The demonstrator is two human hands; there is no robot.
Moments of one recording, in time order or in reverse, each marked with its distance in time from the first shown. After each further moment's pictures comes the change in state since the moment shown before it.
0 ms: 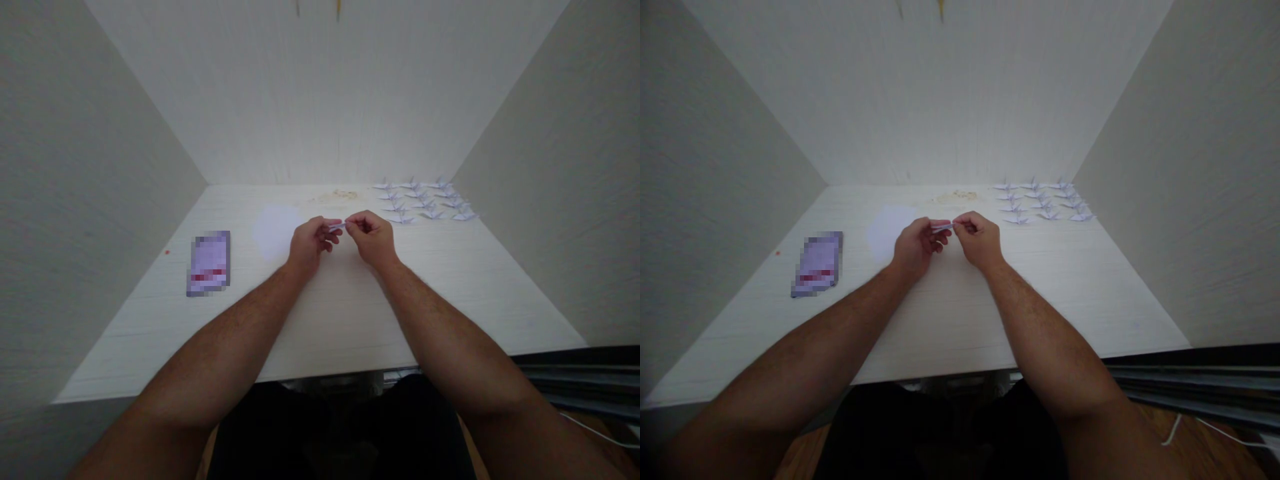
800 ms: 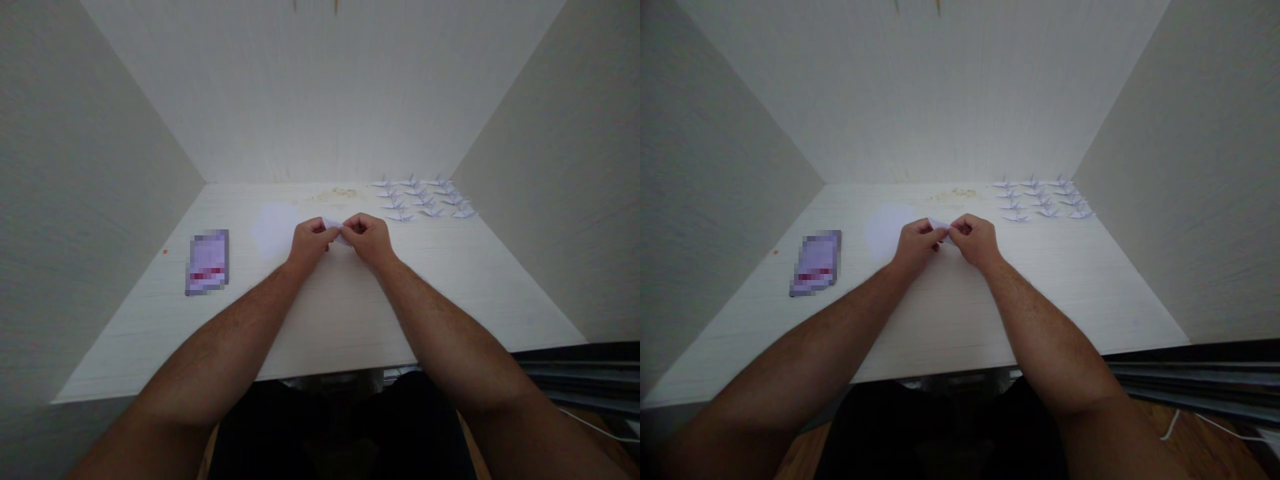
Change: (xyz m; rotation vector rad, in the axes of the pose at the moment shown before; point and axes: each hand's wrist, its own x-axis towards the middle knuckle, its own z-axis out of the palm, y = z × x) left_hand 0.000 -0.001 -0.004 0.368 0.046 0.125; right_hand 0.001 0.007 0.003 -0.093 -0.077 0.052
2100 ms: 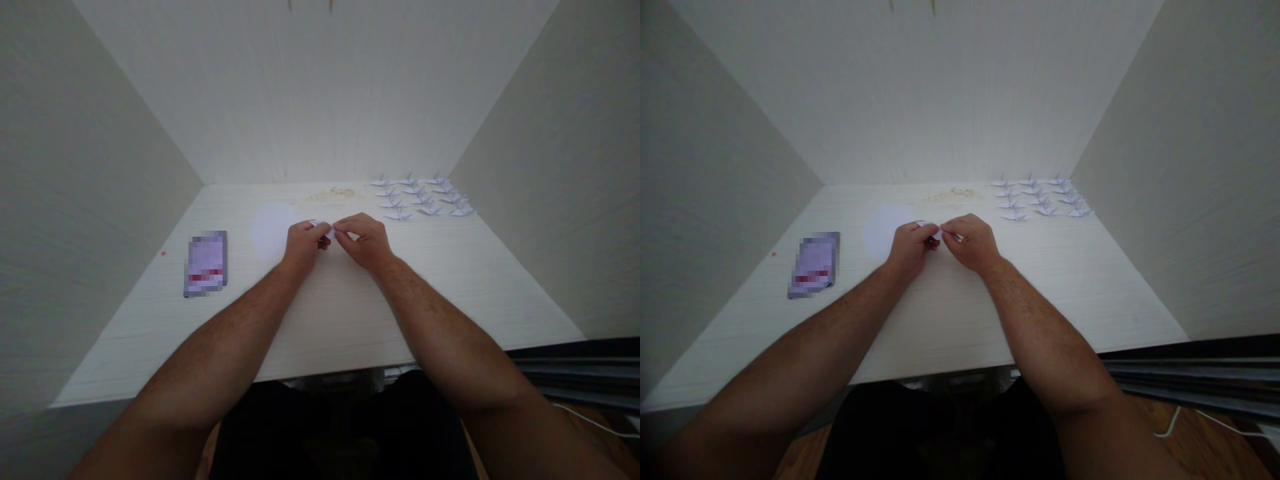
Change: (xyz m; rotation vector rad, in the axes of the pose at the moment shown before) left_hand -0.001 0.006 0.003 -0.263 0.072 -0.137; right_hand -0.001 0.004 -0.005 -0.265 0.002 -0.541
